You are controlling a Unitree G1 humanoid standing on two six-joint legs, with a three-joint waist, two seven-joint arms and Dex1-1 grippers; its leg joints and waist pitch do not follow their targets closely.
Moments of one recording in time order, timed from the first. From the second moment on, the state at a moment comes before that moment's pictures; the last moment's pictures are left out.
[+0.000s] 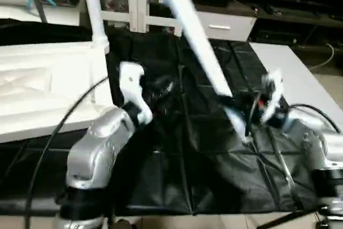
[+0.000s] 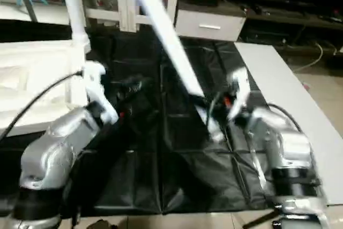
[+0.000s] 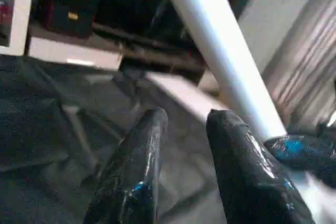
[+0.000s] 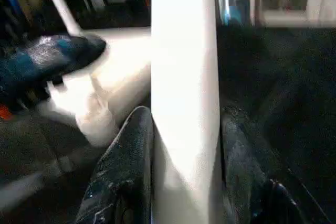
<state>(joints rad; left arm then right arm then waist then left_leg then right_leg) -0.38 0.03 0.05 -0.16 -0.48 0.59 -0.38 -0.42 -0.33 -0.12 0.16 0.55 0.53 0.86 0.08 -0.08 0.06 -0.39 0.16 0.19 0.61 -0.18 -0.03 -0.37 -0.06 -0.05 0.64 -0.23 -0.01</state>
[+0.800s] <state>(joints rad) -0.46 -0.09 0.04 -0.14 -0.65 0.73 -0.40 -0.33 -0.13 -0.06 -0.09 0.64 0.57 0.68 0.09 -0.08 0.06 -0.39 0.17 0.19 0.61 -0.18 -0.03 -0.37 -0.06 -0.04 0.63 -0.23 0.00</state>
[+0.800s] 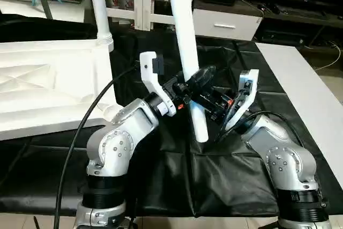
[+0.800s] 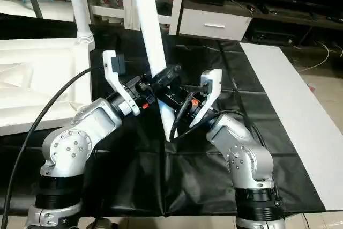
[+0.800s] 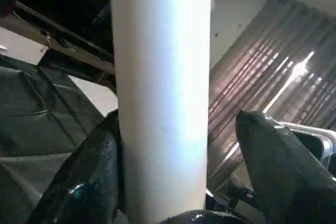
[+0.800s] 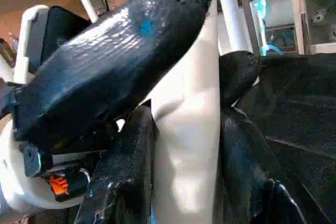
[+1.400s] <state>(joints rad) -0.47 -0.10 0.07 -0.11 -0.65 0.68 -0.35 -0.32 -0.13 -0.03 -0.12 0.64 0.58 0.66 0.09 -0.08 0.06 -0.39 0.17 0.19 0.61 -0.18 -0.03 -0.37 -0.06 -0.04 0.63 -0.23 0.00</state>
